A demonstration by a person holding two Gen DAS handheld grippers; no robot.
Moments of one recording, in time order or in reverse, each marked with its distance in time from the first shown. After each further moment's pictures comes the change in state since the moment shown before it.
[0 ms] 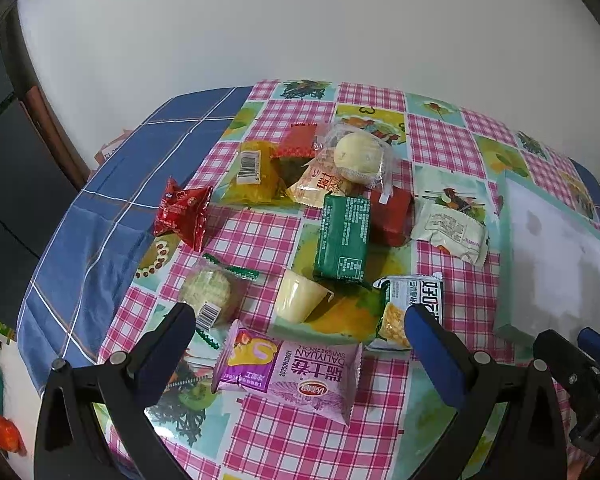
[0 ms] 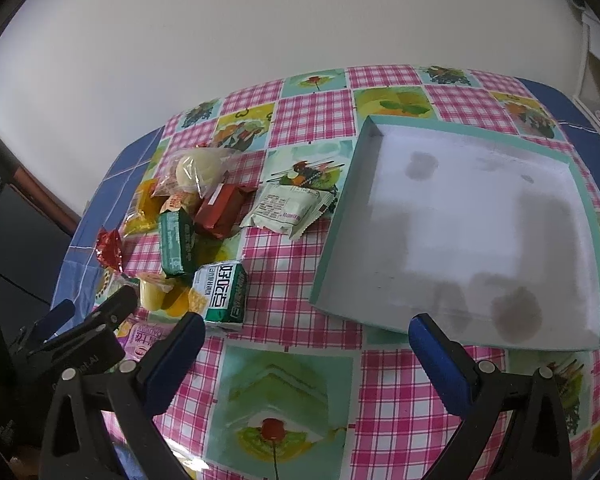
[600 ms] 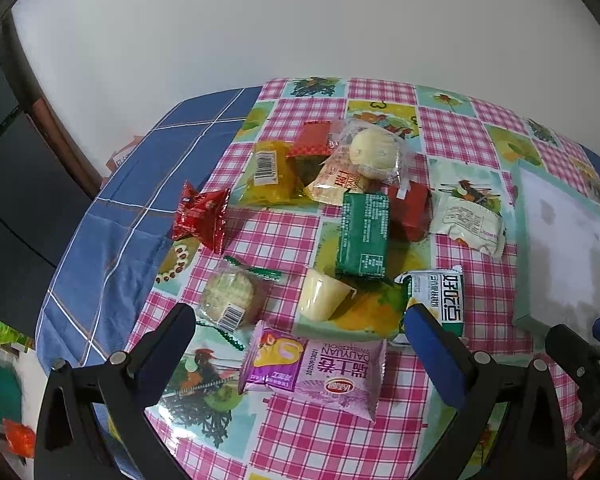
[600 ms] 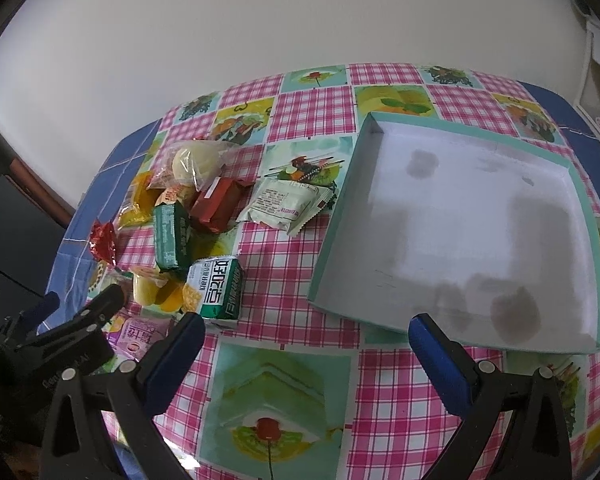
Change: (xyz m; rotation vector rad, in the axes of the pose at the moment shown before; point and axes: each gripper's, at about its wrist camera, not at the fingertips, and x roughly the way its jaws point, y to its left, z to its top) left arm -0.002 0.008 0.002 0.032 0.009 0.059; right arm 0.004 0.003 0.000 -0.022 0.013 -0.029
